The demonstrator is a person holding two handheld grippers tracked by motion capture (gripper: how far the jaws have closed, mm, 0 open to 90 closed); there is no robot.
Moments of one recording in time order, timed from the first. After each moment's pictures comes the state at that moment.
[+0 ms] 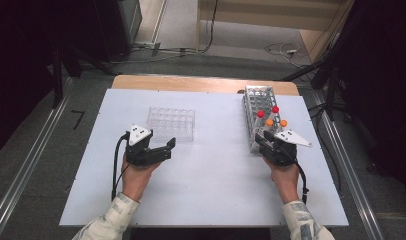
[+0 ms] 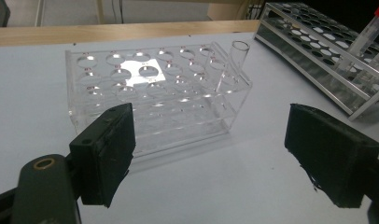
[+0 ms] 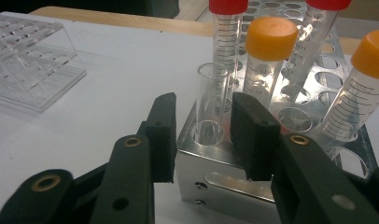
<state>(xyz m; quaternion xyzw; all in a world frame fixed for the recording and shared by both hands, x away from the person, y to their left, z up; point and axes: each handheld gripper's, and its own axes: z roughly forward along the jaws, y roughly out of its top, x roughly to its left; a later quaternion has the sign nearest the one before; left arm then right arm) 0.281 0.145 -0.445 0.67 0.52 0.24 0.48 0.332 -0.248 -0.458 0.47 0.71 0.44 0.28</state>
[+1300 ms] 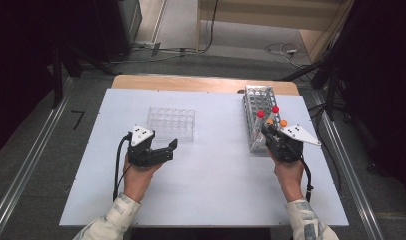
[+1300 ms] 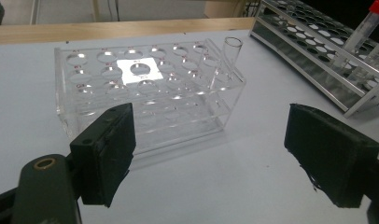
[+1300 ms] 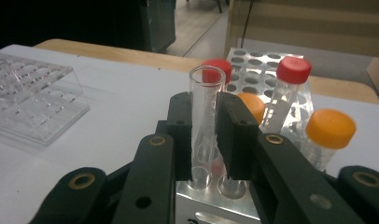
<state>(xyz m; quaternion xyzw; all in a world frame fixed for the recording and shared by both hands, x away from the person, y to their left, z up) 0.280 0.141 -0.447 0.67 0.51 0.24 0.48 0.325 -0.251 -0.426 0.45 0.69 0.47 0.31</state>
